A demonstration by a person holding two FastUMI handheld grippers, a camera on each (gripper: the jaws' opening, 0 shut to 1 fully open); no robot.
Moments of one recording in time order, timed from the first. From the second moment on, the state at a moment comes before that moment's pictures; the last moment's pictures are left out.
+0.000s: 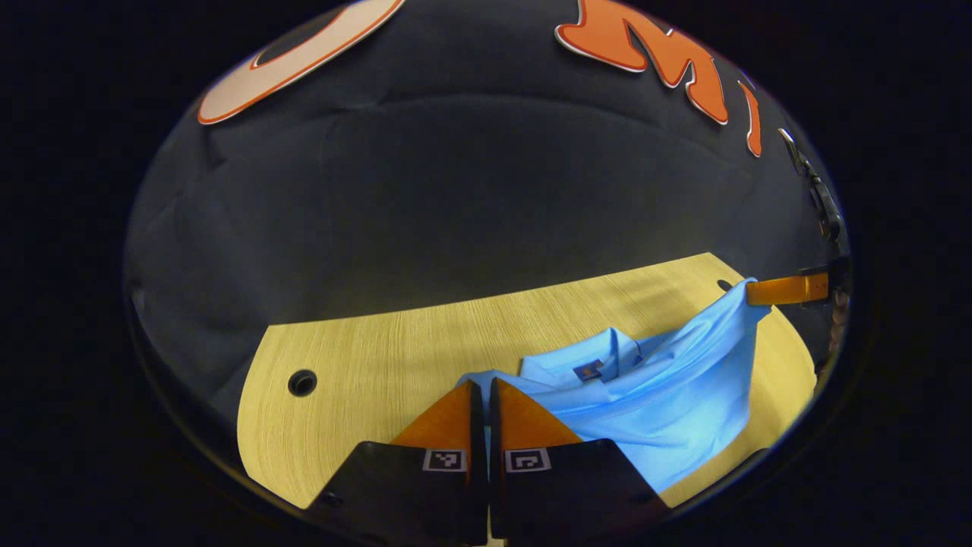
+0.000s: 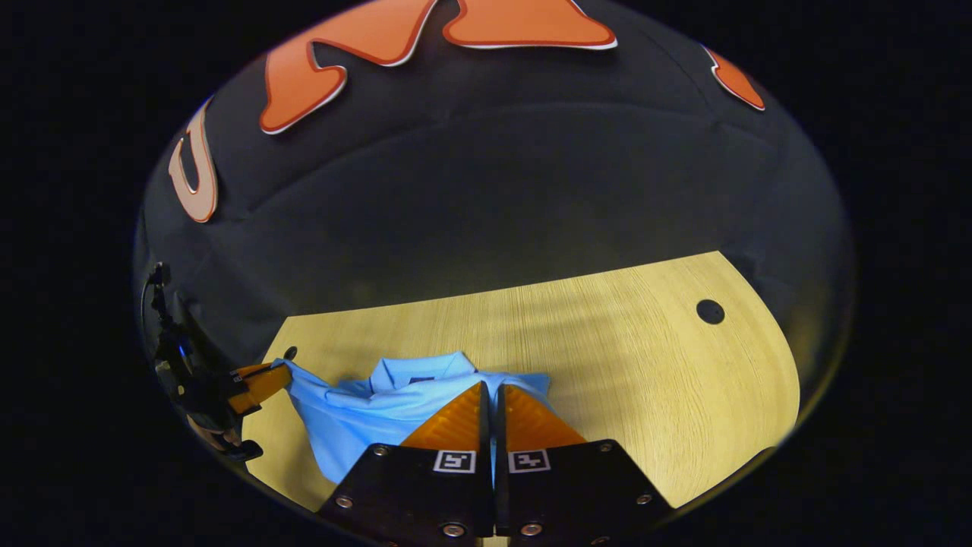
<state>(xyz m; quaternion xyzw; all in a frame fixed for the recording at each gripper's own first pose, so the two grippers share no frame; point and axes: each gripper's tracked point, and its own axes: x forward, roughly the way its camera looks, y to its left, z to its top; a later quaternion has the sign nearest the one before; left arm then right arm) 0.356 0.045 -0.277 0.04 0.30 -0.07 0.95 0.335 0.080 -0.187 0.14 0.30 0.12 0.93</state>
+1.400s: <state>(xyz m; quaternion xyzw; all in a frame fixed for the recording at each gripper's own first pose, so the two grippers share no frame) 0.115 0.033 -0.126 0.04 0.19 -0.01 0.98 0.183 -0.003 -0.118 0.07 0.17 0.14 0.97</state>
